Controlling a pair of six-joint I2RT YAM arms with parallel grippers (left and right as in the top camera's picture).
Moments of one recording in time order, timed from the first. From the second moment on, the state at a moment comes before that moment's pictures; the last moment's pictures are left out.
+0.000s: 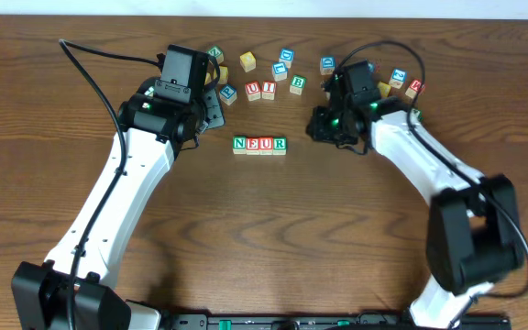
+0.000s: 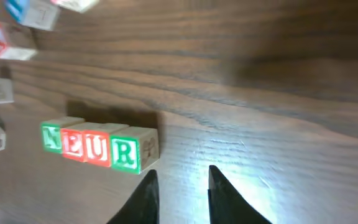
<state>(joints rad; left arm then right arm) -0.29 1.57 1.39 -0.81 -0.09 -0.50 0.32 1.86 1.33 -0.55 -0.29 0.43</state>
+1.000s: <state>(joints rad) -0.29 1.57 1.39 -0.81 -0.14 -0.41 0.32 1.65 1.55 -0.85 -0.12 0.33</state>
